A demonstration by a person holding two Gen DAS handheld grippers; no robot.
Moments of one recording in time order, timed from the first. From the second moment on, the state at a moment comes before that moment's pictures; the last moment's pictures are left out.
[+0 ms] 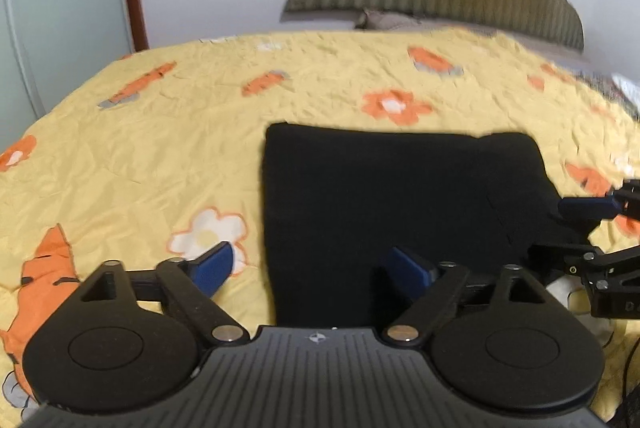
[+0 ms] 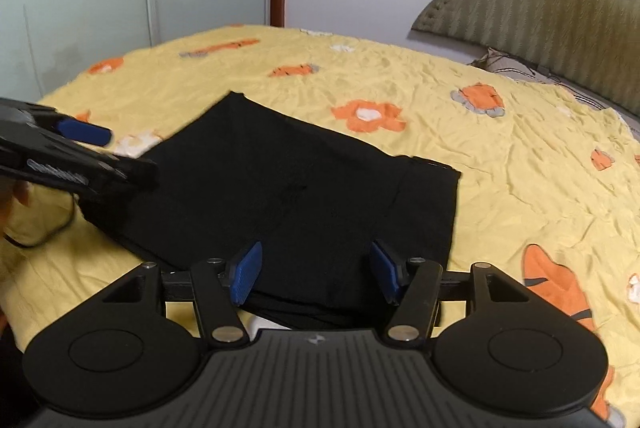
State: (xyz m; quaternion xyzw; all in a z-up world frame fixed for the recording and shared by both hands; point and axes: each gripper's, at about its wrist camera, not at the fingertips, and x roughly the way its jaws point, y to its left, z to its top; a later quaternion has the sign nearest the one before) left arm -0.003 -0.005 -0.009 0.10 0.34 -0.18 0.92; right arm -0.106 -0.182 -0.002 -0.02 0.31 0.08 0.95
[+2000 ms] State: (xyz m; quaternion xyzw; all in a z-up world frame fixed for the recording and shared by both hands) left arm -0.049 0.000 -0.026 0.02 0.30 -0.09 0.95; right arm -0.140 -0.143 -0.015 0.05 0.26 -0.09 0.96
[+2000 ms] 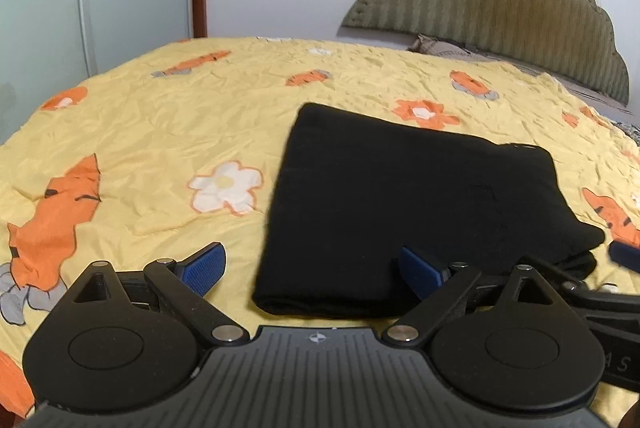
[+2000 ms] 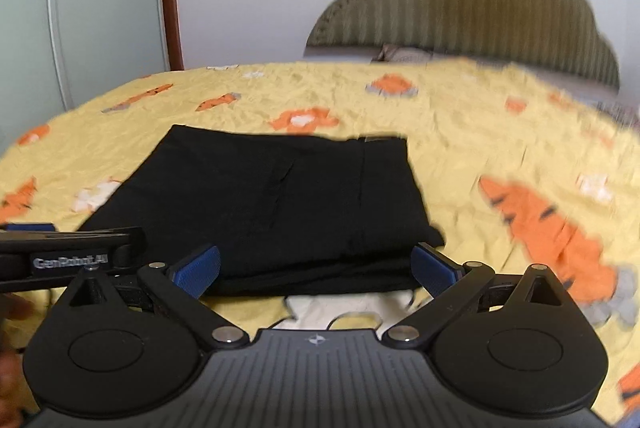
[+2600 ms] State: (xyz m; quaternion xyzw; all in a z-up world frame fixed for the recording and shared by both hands) left arm -0.078 0.009 -0.048 0.05 0.31 -0.10 0.94; right arm -0.161 -0.134 -0.035 0.04 0.26 -0.10 0.96
